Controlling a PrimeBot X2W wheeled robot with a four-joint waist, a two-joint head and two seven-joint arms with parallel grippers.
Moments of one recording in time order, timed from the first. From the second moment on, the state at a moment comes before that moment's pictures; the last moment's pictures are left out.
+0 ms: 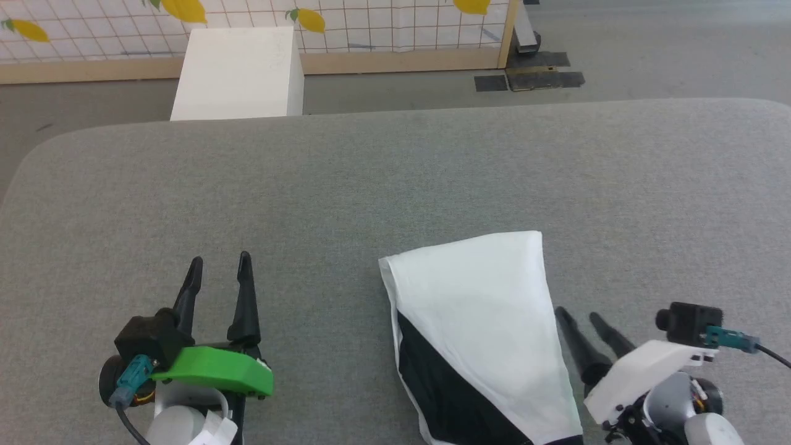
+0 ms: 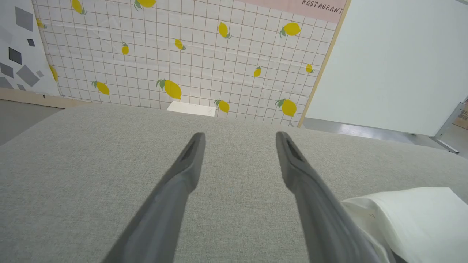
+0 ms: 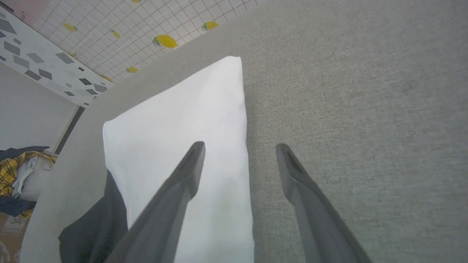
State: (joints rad) left arm -0.09 0.06 0.02 0.16 -0.24 -0.10 -0.26; right arm -0.03 -0.05 0.01 0.16 0.53 0.13 0.25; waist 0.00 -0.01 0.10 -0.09
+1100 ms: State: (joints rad) left arm -0.09 0.06 0.01 0.11 -0.22 -0.09 -0.26; right arm -0.35 -0.21 0.26 0.27 0.19 0.13 0.54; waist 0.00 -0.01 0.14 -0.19
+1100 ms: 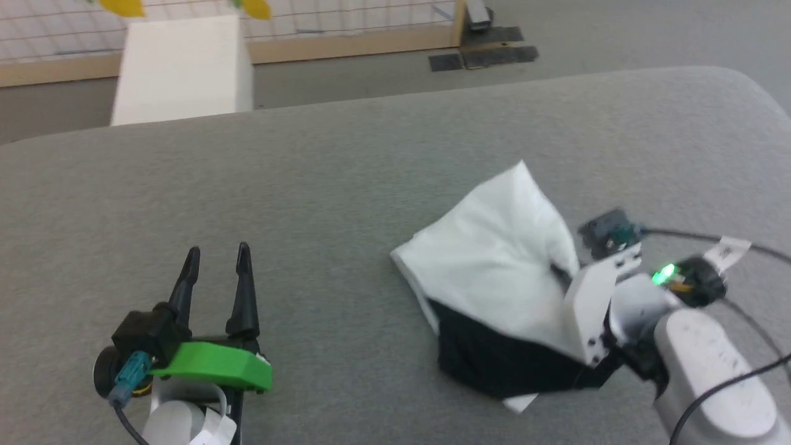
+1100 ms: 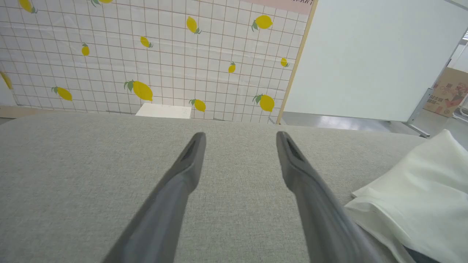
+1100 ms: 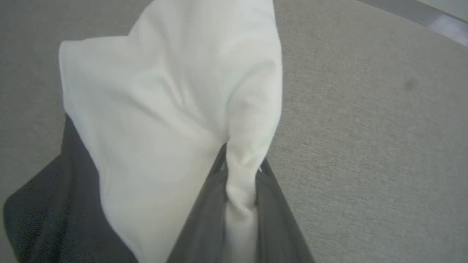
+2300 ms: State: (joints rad) left arm -0.29 0.20 -0.05 -0.14 -0.13 -0.08 -0.06; right arm -0.96 -0.39 -0.21 0.98 -0.20 0.13 0.07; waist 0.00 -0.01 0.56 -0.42
